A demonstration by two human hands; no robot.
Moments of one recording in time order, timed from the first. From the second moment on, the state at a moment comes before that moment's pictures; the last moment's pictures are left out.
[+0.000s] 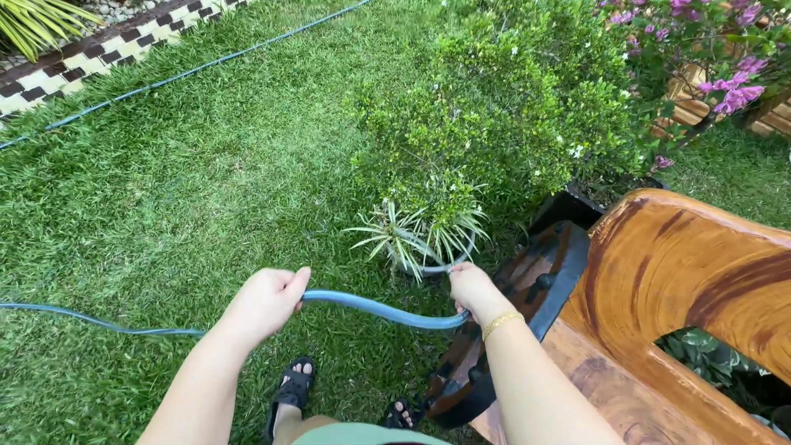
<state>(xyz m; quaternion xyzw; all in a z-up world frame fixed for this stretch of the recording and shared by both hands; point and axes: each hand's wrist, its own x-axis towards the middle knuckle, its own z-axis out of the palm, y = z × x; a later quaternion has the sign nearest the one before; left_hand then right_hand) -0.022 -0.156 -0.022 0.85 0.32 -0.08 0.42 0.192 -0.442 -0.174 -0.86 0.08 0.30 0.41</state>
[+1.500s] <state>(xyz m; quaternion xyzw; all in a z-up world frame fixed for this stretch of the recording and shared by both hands) 0.008 -0.189 -0.003 0.81 0.35 -0.06 0.47 0.216 -0.478 -0.190 -0.90 0.11 0.28 0.32</state>
